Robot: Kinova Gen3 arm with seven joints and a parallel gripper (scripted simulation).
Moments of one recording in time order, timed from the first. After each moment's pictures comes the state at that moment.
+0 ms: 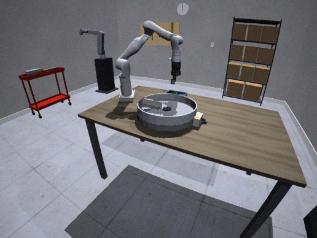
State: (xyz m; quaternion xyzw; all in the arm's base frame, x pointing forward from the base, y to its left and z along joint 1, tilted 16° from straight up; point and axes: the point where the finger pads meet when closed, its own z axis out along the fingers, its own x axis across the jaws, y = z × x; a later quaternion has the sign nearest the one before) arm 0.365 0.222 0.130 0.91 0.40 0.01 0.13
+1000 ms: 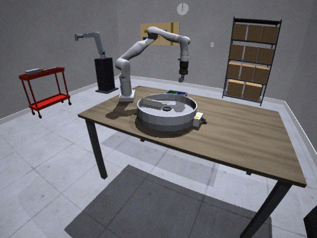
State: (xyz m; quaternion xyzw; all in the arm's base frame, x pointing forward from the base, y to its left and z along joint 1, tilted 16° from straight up) arm 0.406 0.319 0.107 0.96 0.26 0.03 0.14
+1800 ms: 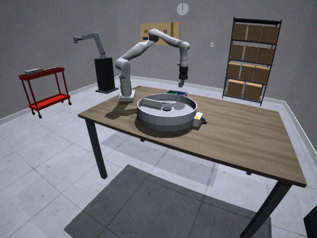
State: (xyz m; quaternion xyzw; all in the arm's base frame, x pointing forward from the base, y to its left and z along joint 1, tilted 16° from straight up) arm 0.412 0.310 0.062 0.96 0.26 0.03 0.13
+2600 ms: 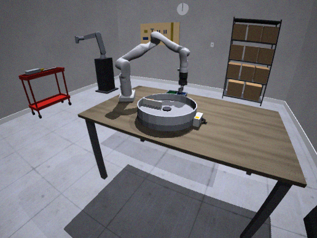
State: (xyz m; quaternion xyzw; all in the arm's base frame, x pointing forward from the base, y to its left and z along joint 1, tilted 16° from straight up) arm 0.418 0.295 0.013 0.96 0.26 0.03 0.13
